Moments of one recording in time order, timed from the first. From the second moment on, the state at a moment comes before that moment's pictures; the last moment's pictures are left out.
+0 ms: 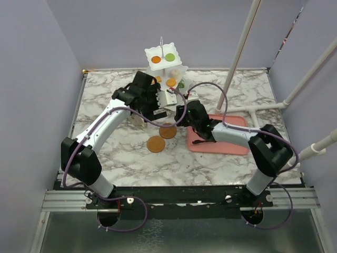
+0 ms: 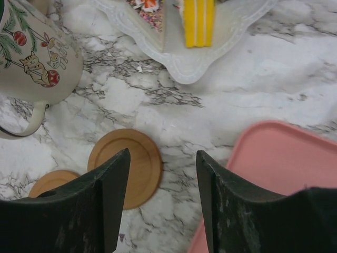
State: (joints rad) left arm -0.51 1.57 1.45 -0.77 0.20 0.94; right arm 0.71 1.65 0.93 0.23 0.22 0.32
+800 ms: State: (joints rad) left arm -0.18 1.80 1.70 -0.83 0.26 0.69; right arm 0.76 1.94 1.06 0.25 0.15 0.37
